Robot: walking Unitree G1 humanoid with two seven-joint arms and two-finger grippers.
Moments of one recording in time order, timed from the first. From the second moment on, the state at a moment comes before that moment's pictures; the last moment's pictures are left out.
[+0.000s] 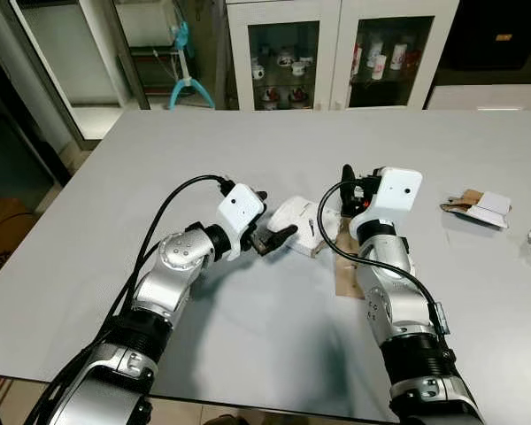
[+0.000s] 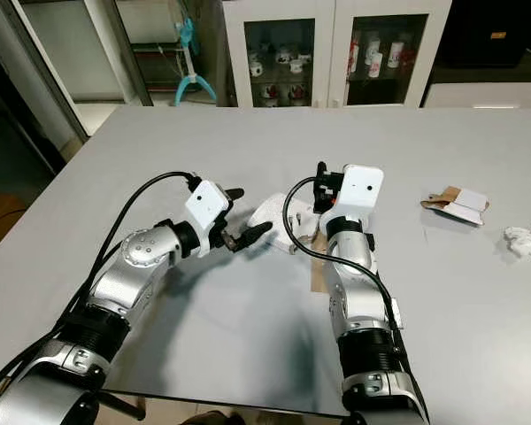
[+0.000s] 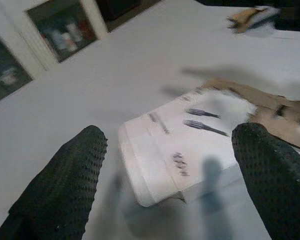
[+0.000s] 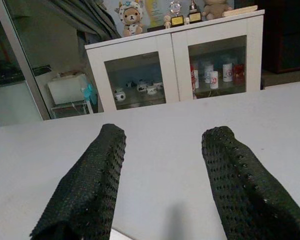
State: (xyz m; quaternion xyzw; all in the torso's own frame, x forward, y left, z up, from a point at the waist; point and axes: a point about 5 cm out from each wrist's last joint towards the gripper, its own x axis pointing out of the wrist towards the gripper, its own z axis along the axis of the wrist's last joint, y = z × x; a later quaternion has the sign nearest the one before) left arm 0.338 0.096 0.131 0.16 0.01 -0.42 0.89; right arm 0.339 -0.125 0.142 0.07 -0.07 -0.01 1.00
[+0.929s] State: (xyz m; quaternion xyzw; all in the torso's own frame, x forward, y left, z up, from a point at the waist) left arm 0.326 0.054 0.123 0.34 -0.06 -0.43 0.83; right arm 0.340 -0.126 0.142 0.06 -0.07 -0.01 1.00
